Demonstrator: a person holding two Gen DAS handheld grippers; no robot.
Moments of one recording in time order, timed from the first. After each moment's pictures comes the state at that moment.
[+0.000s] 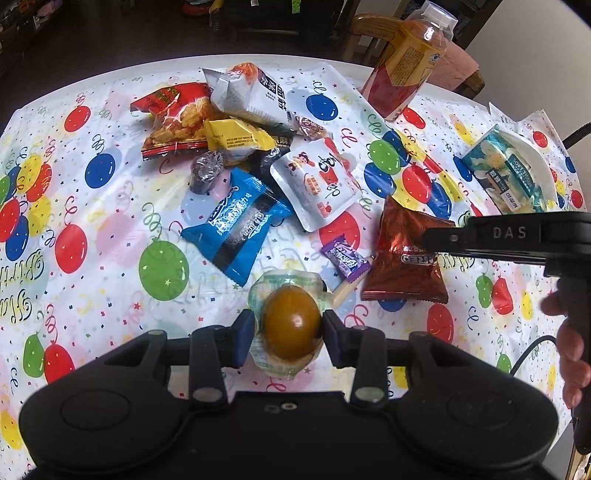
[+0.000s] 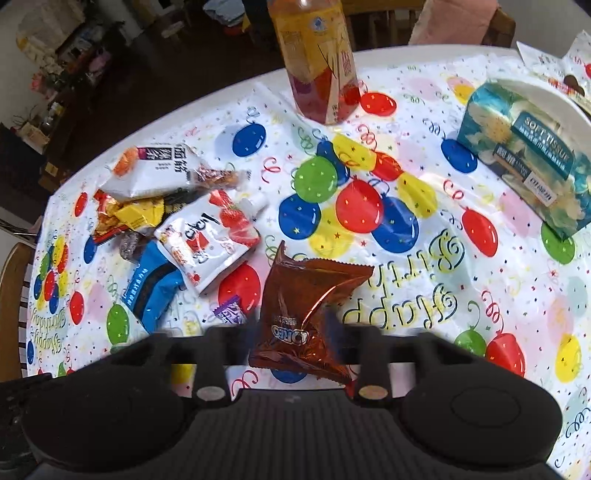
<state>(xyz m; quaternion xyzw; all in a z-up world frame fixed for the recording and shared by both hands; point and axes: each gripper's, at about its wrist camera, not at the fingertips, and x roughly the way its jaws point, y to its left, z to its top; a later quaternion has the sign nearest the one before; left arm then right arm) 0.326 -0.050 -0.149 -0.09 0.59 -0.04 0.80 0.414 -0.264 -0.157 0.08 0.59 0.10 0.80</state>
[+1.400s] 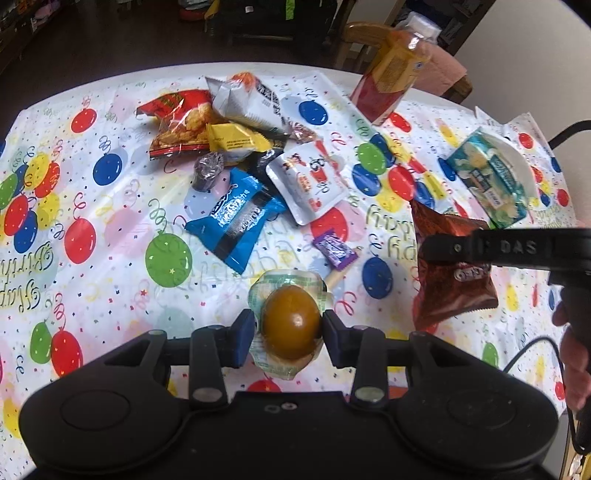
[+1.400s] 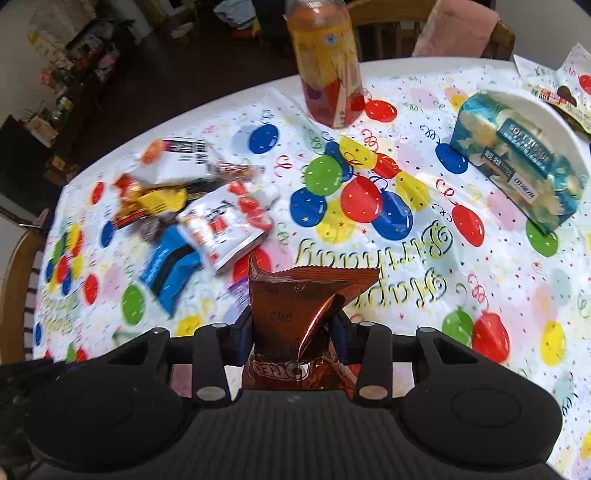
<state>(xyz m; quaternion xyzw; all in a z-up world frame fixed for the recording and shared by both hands) 0.305 -0.046 -0.127 -0.09 0.58 -0.06 0.81 0.378 -0.265 -0.122 0.07 0.58 0.12 0.80</state>
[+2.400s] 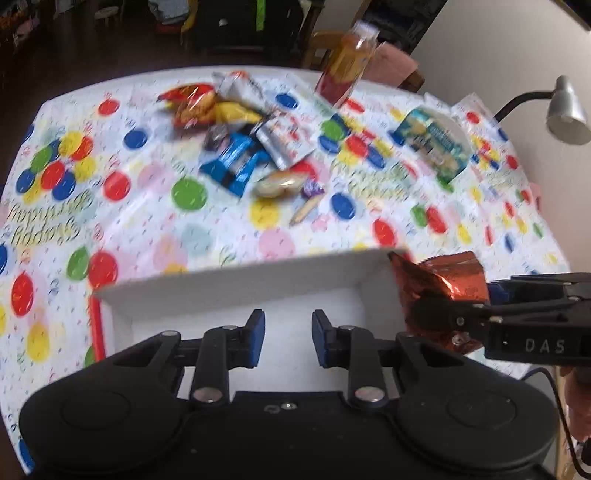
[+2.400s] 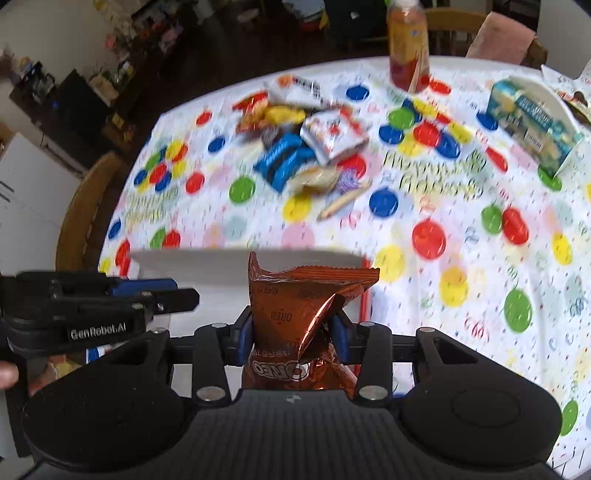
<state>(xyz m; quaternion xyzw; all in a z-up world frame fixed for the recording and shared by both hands) 0.185 -0.019 -0.087 -0.08 0.56 -0.10 0.82 0.211 -0.233 -0.067 0.04 0.57 0.21 0.79</state>
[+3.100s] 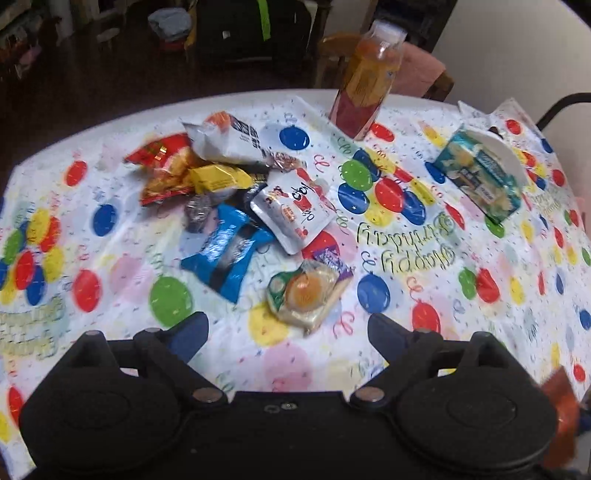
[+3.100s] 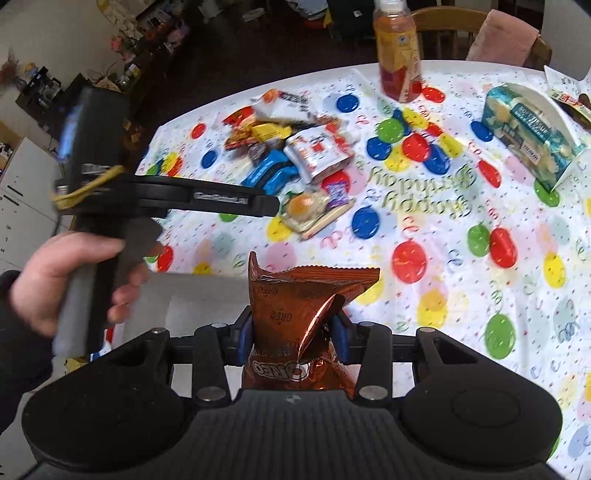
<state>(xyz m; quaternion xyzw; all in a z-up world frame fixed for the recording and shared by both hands) 0.324 -0.065 -0.124 -0.04 0.55 -0.07 0.83 0.256 -0.272 -0.057 0.05 0.58 0.22 0.78</state>
